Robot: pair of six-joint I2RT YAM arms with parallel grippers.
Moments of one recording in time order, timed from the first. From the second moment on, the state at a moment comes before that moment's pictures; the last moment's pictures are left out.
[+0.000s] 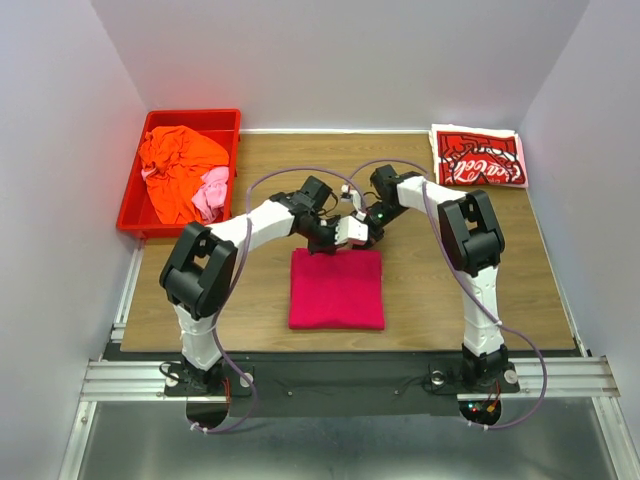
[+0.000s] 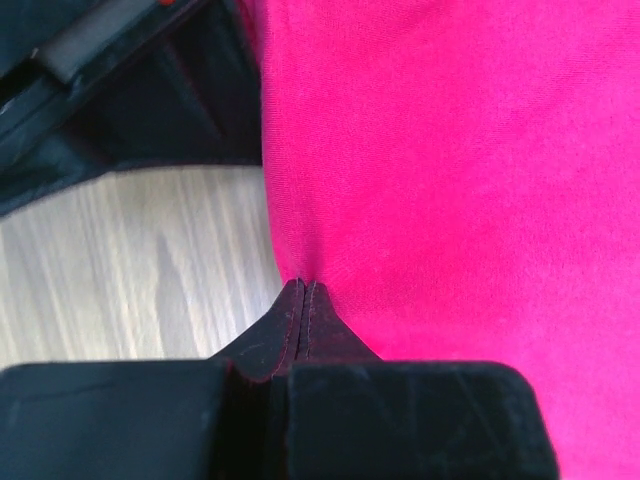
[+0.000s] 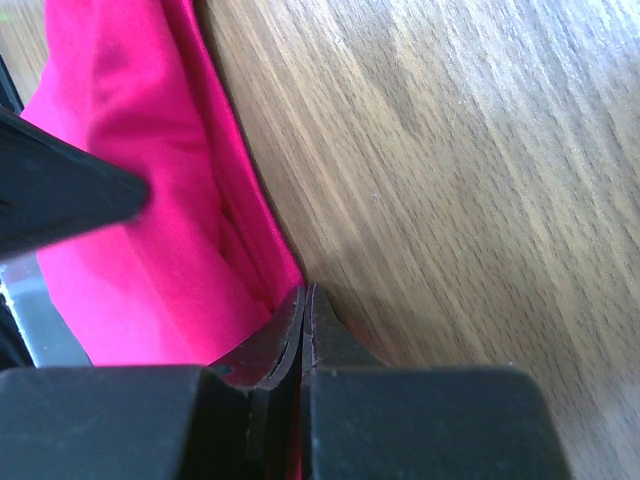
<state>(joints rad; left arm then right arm) -0.64 1.85 1.31 -0.56 0.53 0.93 0.38 2.23 1.63 -0.86 -0.79 -0.41</state>
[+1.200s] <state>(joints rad) -0.42 1.87 1.31 -0.67 0.58 0.92 0.30 1.98 1.64 -0.91 -0.64 -0.41</state>
